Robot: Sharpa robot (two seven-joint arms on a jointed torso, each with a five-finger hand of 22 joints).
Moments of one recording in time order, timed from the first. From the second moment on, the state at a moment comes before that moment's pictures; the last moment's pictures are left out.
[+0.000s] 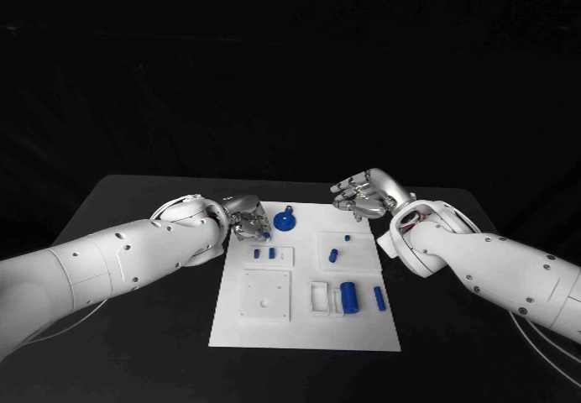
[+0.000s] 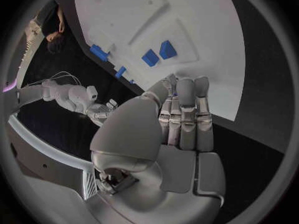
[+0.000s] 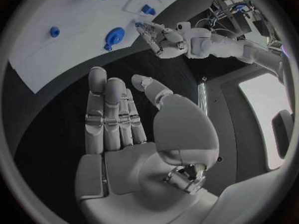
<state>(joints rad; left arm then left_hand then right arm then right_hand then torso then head) 1.30 -0.52 -0.16 1.09 -1.26 -0.14 -0.02 1.40 -0.01 0.23 -0.22 0.23 1.14 0.11 0.06 0.06 1.25 0.06 0.06 0.06 1.32 -0.03 1.09 0.33 0.09 1.16 -0.05 0.46 1.31 0.99 -0.77 0.28 1.42 -1.20 -0.48 -0.03 1.17 -0.14 0.46 -0.22 0.50 1.06 0.12 0.06 0.06 1.25 0.07 0.07 0.06 1.35 -0.03 0.87 0.69 0.12 1.47 -0.06 0.18 1.23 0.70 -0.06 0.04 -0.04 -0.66</state>
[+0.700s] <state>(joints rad) 1.30 -0.52 -0.16 1.08 -1.26 -0.13 -0.03 1.39 -0.03 0.24 -0.22 0.22 1.14 0.11 0.06 0.06 1.25 0.07 0.06 0.06 1.31 -0.03 1.09 0.32 0.09 1.16 -0.05 0.44 1.31 0.99 -0.77 0.28 1.42 -1.20 -0.48 -0.03 1.17 -0.14 0.46 -0.22 0.50 1.06 0.12 0.06 0.06 1.25 0.07 0.07 0.06 1.35 -0.03 0.87 0.69 0.12 1.47 -0.06 0.18 1.23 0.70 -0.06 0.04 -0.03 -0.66</state>
